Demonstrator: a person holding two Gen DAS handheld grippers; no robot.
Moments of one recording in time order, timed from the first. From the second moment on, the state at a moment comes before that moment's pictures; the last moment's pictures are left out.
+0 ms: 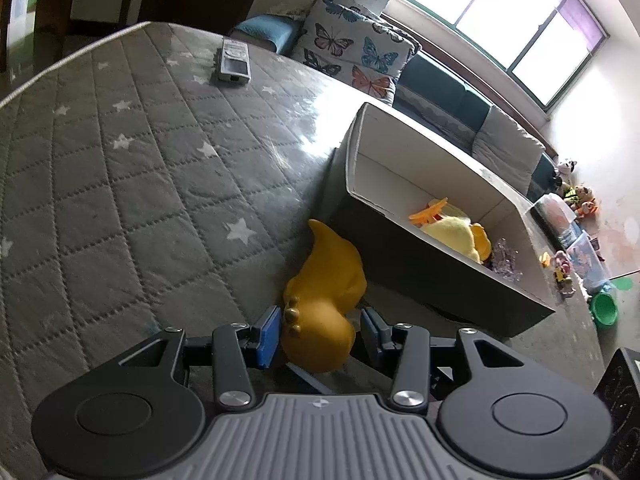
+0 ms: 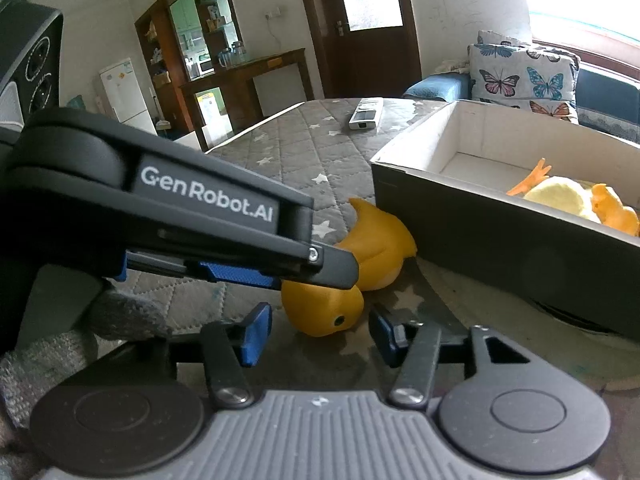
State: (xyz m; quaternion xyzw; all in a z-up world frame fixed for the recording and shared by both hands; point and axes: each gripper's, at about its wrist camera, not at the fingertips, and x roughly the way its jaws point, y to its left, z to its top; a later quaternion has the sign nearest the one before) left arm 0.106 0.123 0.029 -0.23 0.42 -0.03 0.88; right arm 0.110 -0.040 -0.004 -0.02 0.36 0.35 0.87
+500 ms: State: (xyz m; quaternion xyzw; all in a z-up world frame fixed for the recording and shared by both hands) left arm 0.112 0.116 0.034 -0.26 0.42 -0.05 0.87; right arm 0.107 -0.068 0.008 -0.02 0.35 0.32 0.88
